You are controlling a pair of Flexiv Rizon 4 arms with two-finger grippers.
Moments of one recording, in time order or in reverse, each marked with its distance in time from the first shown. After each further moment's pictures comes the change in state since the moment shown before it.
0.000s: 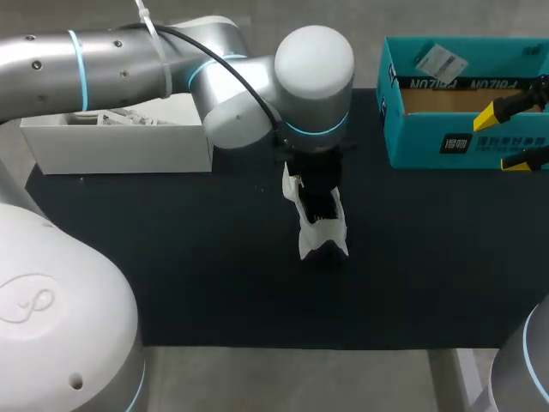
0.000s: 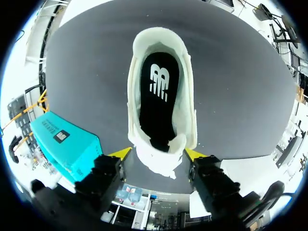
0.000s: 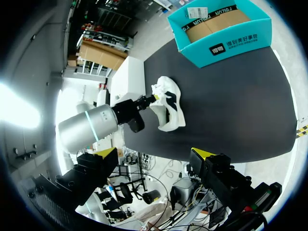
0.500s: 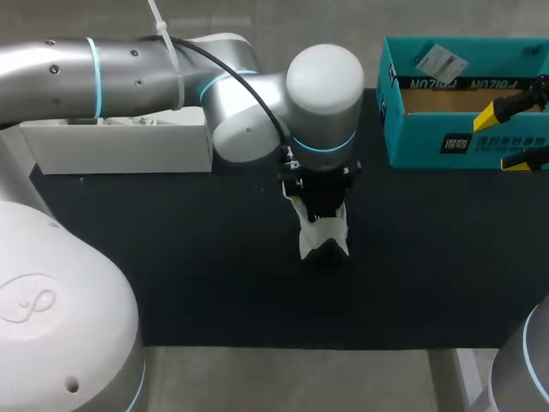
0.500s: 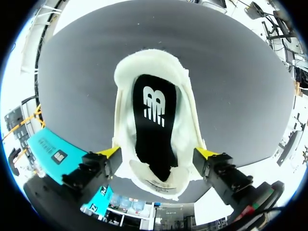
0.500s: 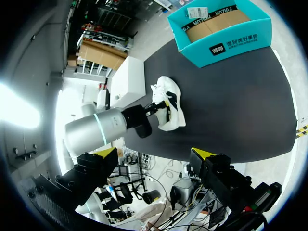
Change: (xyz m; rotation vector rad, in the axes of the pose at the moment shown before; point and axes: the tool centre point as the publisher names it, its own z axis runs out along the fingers) left arm 0.003 -0.042 0.020 0.067 0.032 0.076; right arm 0.000 0.000 0.000 0.000 0.000 0.000
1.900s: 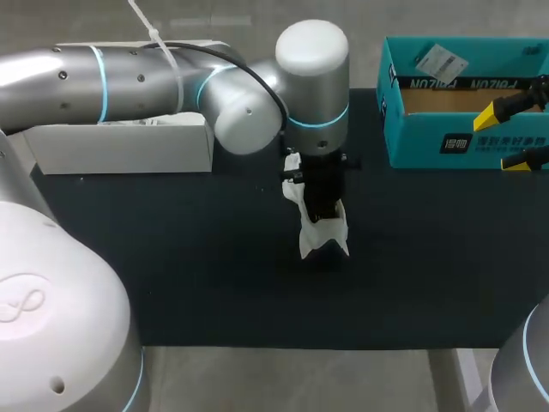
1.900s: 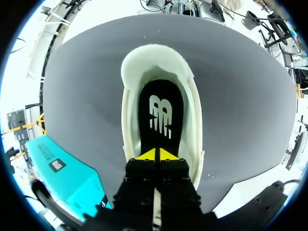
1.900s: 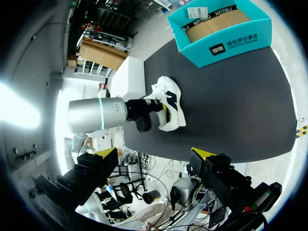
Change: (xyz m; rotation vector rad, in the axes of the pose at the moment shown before) left arm -0.009 -0.009 0.021 0.193 -0.028 -0.003; right arm 0.000 0.000 0.000 0.000 0.000 0.000
